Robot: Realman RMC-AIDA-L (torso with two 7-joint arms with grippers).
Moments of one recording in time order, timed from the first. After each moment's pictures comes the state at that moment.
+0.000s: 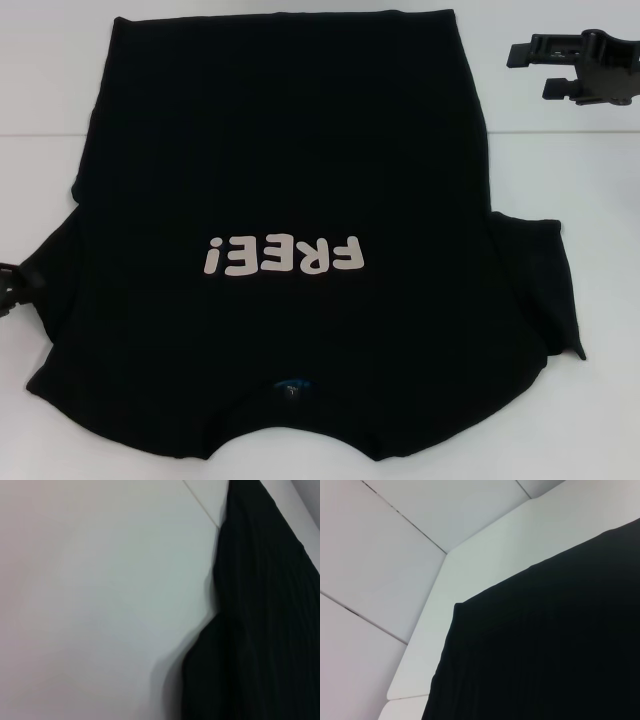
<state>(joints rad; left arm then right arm) -0.47 -1.92 0.40 0.56 2.28 1.16 -2.48 0.85 1.86 -0.64 -0.64 -2.15 -1.26 2.52</state>
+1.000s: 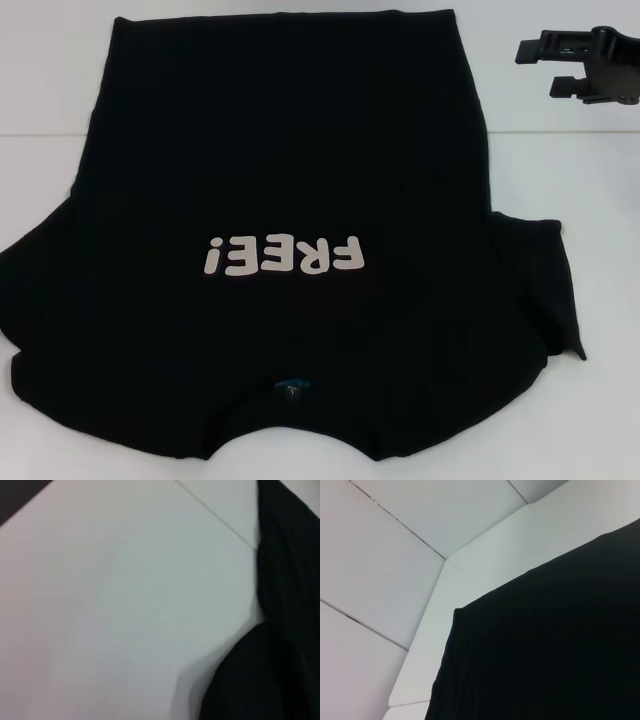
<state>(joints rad) -0.46 -1.91 0.43 0.64 2.37 1.10 -2.44 0.84 1.85 -0.62 -0.64 -2.15 -1.27 2.52</state>
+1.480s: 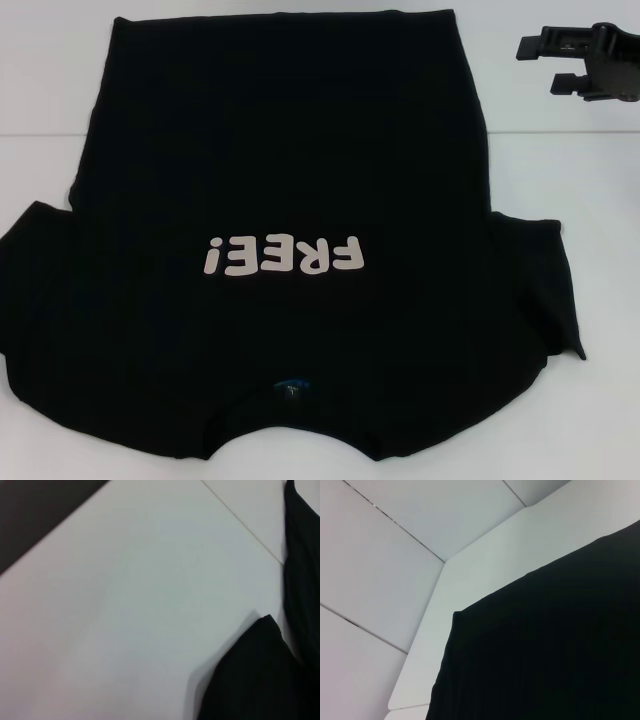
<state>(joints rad) -0.42 -1.93 0.36 0.64 2.37 1.09 -2.44 0.84 1.85 -0.62 -0.64 -2.15 -1.26 2.53</state>
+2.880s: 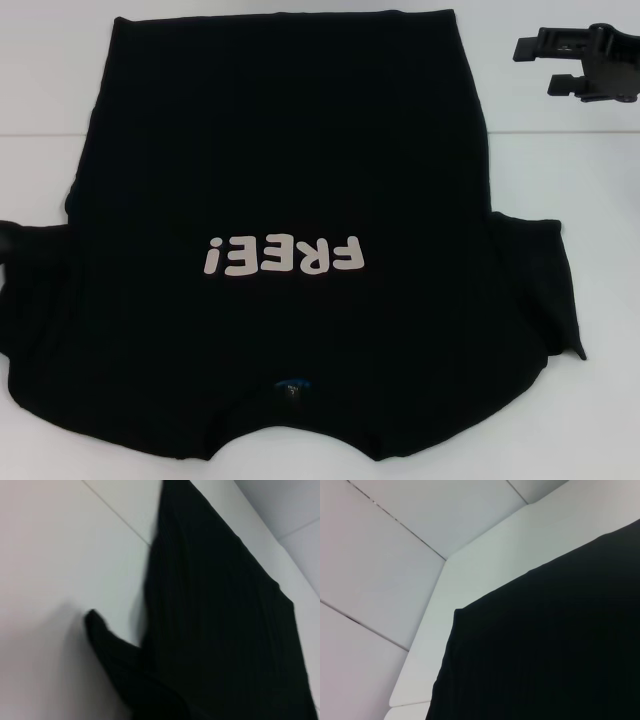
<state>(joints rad) -0.50 -1.89 0.28 0.76 2.36 1.46 -2.49 0.85 1.85 -0.63 -0.63 -2.15 -1.27 2.53</state>
